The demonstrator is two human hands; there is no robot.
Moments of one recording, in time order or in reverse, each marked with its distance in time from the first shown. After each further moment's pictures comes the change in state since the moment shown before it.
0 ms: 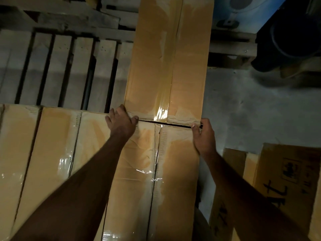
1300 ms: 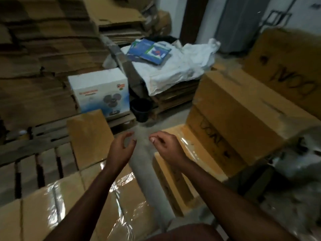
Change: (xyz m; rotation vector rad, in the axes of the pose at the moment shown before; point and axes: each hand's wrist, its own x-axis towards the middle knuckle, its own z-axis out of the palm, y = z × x) left_hand -0.498 0.101 -0.308 -0.606 -0.253 0.926; right_hand -0.505 -0.224 -0.316 0.052 0.477 -0.517
